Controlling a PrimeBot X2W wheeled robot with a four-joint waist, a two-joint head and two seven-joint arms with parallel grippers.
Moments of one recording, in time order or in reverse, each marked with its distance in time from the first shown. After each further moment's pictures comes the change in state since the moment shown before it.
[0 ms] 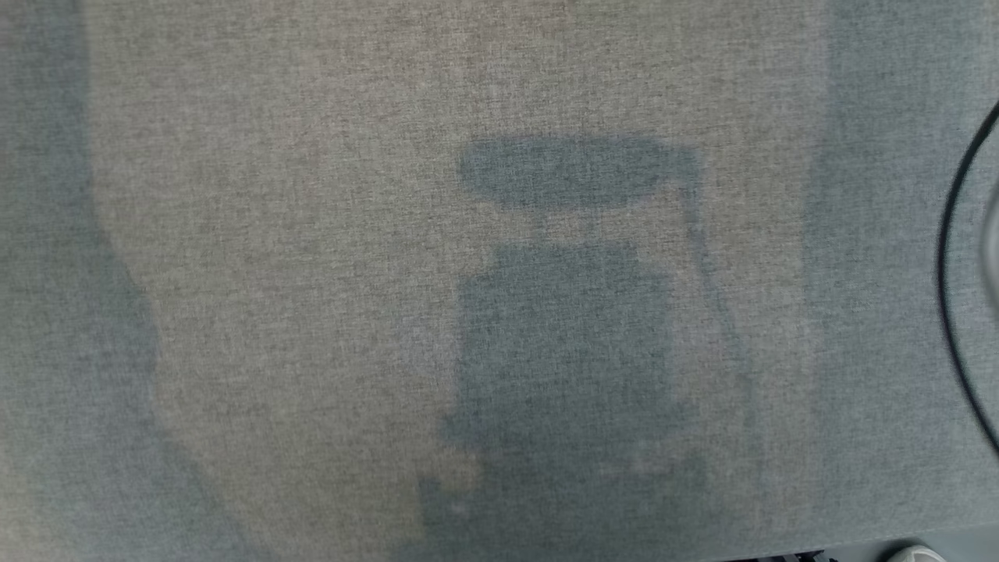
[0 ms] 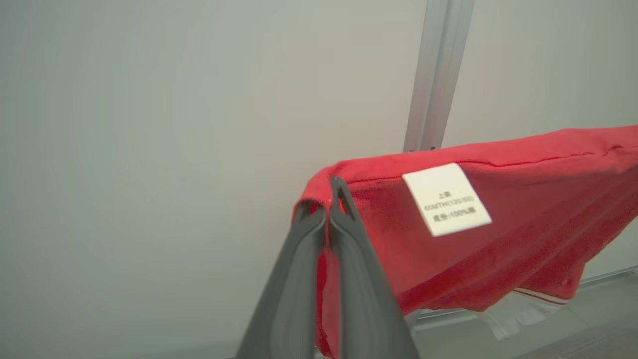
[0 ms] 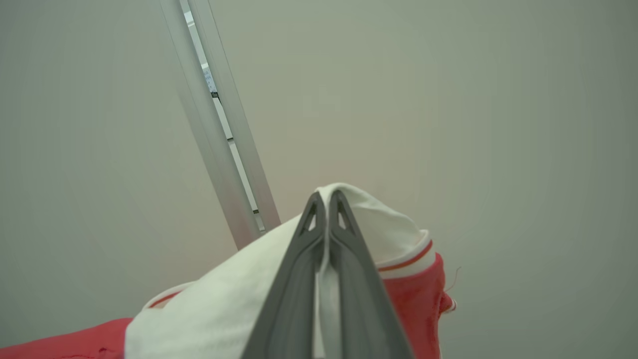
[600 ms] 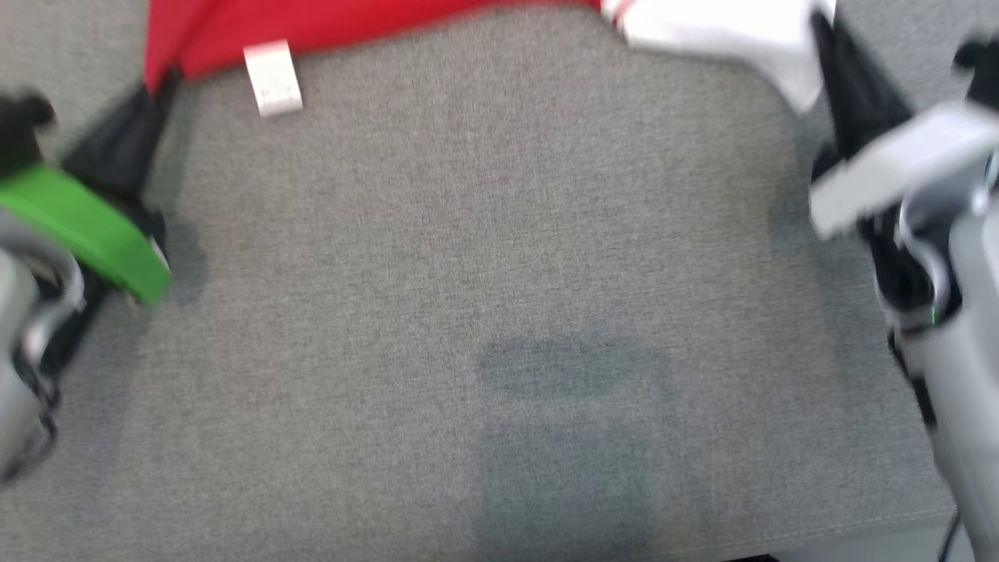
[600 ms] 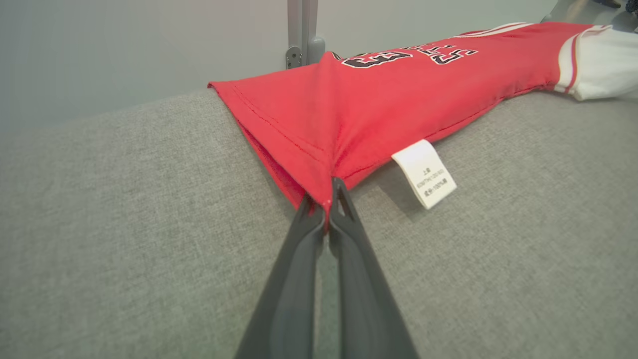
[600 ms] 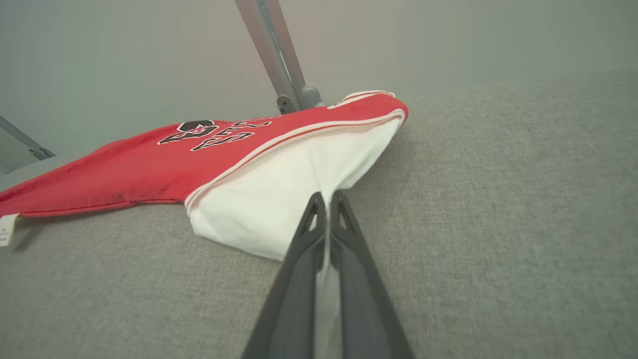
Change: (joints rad) left arm 0.730 0.384 -0.508 -0.387 -0.355 0.001 -0.078; right arm 1.069 -0.258 0.359 -0.384 0.378 -0.001 0.122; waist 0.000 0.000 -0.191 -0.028
